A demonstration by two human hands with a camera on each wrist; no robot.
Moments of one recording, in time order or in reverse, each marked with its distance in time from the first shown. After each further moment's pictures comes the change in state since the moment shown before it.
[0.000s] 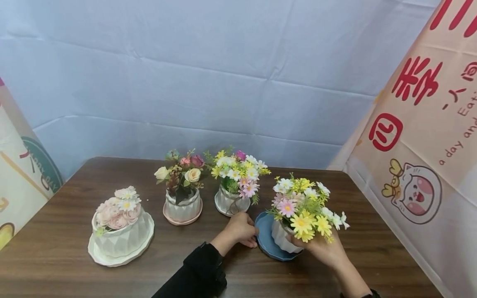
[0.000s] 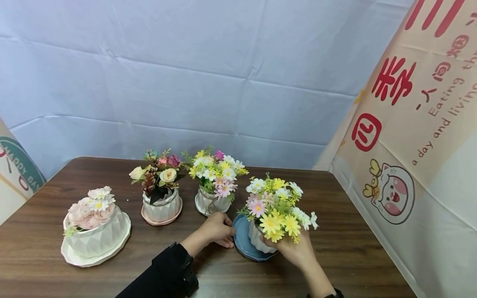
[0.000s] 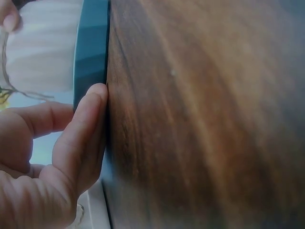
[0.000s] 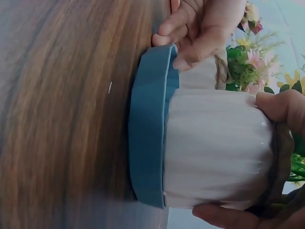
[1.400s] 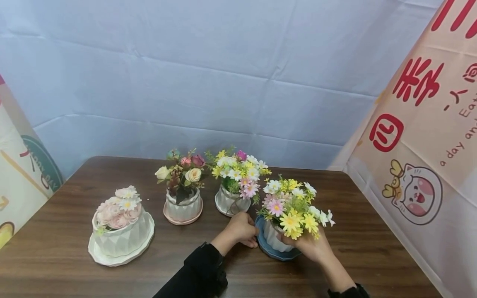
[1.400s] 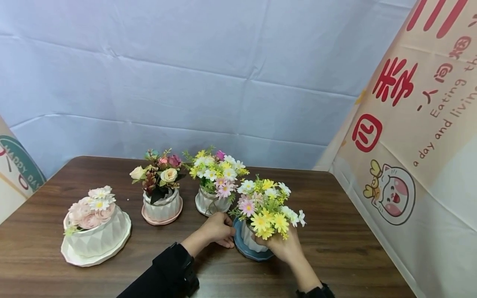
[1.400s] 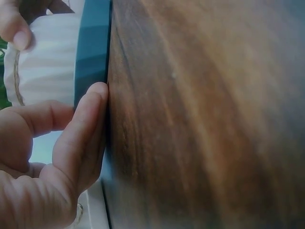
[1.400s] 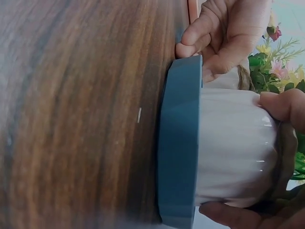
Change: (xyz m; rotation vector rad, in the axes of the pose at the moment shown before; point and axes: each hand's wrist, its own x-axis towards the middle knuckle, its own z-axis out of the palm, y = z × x) left_hand 0.000 0.000 0.000 -0.023 -0.007 0.003; right_hand 0.010 0.002 0.023 -0.037 -0.045 0.033
